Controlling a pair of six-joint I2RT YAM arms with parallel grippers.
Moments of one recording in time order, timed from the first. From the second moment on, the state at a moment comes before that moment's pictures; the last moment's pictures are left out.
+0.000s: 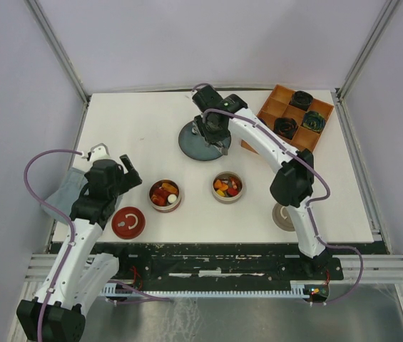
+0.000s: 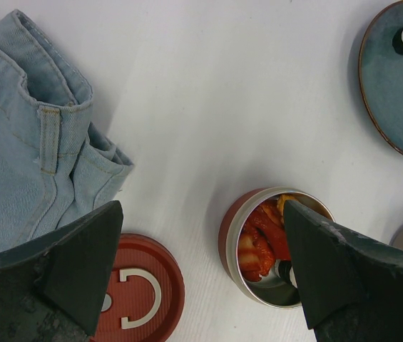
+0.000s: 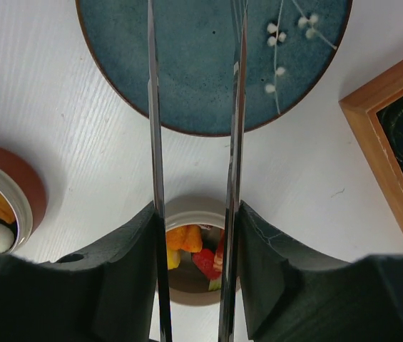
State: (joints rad) left arm -0.16 0.74 0.67 -0.54 -0.28 -0.48; right arm 0.69 2.20 2.27 -1.15 0.17 0.23
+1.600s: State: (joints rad) left arm -0.16 0.74 0.67 -0.54 -0.28 -0.48; right arm 0.66 2.47 2.46 -1.09 0.14 0.21
